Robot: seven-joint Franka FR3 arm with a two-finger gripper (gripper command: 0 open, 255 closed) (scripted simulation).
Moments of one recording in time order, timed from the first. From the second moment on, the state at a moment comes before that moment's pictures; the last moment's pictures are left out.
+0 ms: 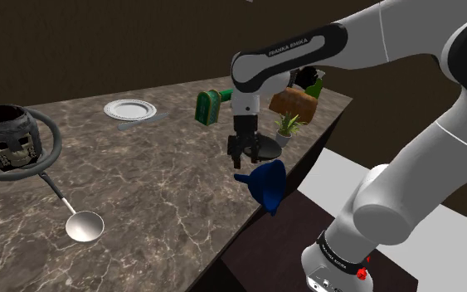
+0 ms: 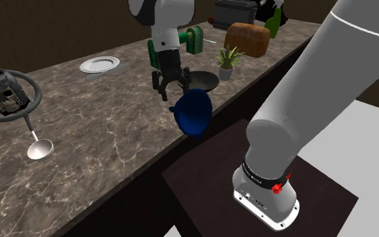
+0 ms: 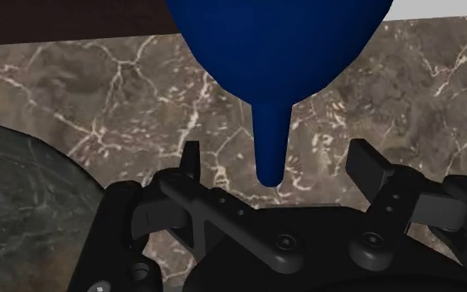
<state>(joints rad) 0.11 -0.17 0.02 -2.37 0.21 1.74 -0.03</state>
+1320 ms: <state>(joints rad) 0.13 -0.13 0.03 -2.46 0.24 1.84 -0.05</state>
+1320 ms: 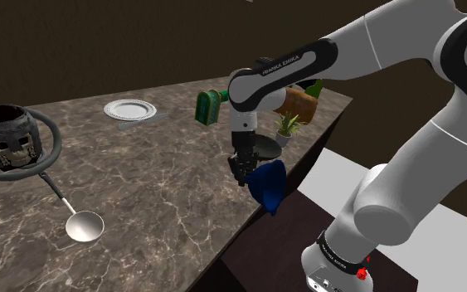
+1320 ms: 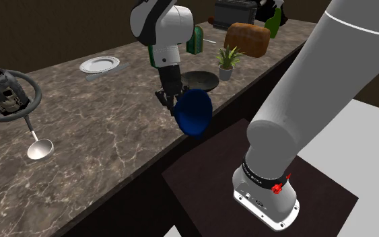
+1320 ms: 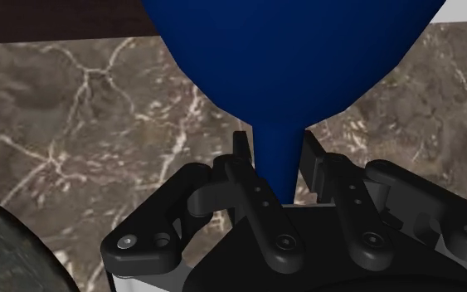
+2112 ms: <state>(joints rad) 0.13 -0.18 0.03 -2.43 0.23 1.76 -0.03</state>
